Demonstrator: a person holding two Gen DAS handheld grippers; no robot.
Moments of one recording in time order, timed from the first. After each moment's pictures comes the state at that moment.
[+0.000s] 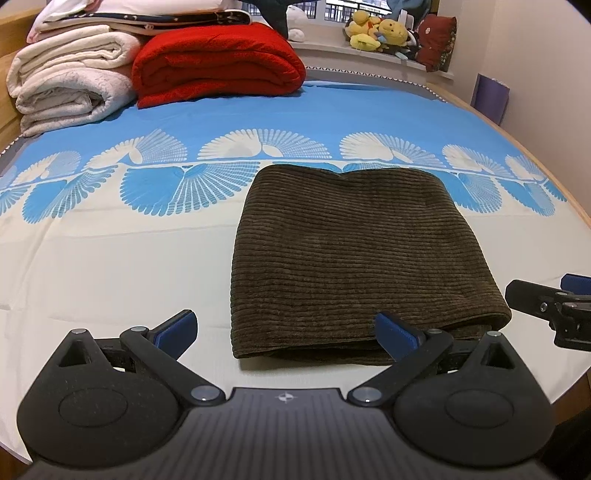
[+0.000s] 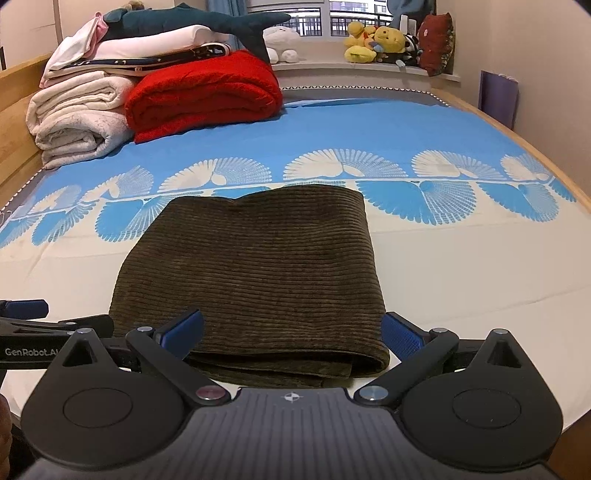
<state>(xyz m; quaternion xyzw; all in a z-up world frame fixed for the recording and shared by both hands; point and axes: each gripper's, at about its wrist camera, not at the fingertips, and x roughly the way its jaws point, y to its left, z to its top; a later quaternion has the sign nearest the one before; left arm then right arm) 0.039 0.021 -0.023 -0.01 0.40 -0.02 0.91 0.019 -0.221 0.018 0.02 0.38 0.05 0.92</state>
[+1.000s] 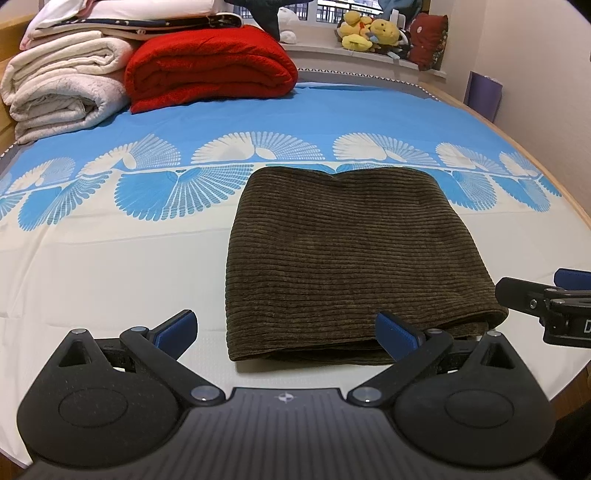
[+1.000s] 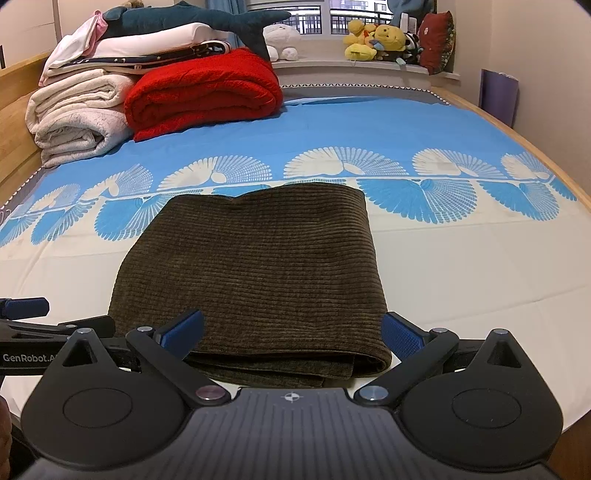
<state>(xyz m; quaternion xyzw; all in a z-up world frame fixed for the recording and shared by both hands) 0.039 0.020 -0.024 0.00 0.40 -0.03 0.92 0.022 -0.218 0.016 0.02 0.38 0.05 0.92</state>
